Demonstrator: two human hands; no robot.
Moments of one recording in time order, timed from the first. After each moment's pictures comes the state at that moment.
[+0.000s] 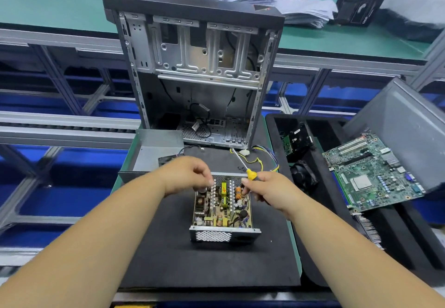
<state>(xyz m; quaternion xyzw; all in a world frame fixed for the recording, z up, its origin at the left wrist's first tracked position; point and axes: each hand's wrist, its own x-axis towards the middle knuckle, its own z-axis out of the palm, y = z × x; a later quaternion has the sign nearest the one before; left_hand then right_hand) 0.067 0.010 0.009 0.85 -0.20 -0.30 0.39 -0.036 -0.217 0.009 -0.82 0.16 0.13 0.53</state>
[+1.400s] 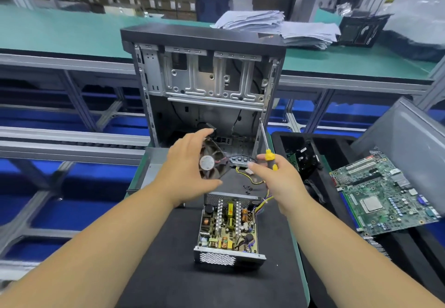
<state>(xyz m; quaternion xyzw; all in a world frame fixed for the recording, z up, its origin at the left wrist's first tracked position) 0.066 0.007 0.052 0.90 -0.28 0.07 0.32 -0.001 -0.212 0.045 -0.73 0.21 -0.08 0.64</state>
